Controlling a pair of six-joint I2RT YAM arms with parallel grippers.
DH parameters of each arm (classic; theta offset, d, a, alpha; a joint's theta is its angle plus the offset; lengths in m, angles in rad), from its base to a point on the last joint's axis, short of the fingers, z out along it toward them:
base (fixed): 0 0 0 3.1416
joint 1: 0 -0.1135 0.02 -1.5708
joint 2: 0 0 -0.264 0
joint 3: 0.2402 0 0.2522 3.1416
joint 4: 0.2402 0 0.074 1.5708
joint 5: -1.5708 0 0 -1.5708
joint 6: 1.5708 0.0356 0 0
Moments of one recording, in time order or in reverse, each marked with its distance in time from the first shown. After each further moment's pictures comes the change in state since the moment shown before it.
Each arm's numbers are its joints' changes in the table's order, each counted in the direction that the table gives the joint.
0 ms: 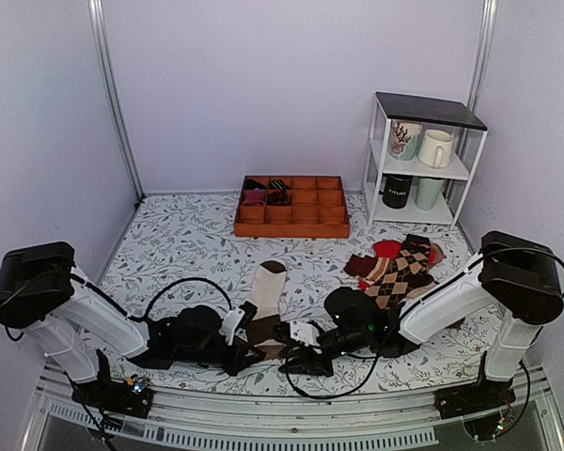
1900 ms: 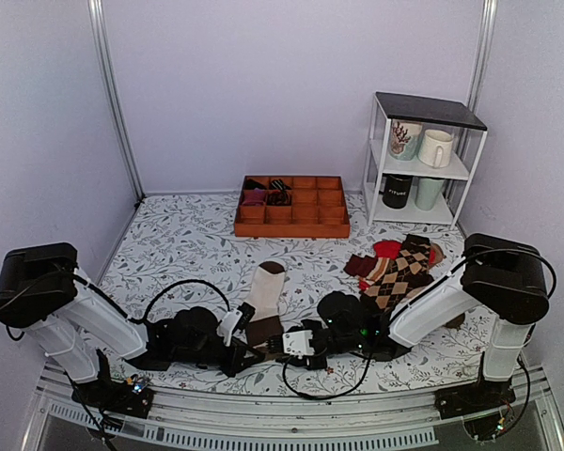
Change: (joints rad) left arm -0.002 -0.014 -0.032 -0.074 -0.029 -0.014; right arm -0.026 -0.084 0.029 -0.081 -0.234 -0.395
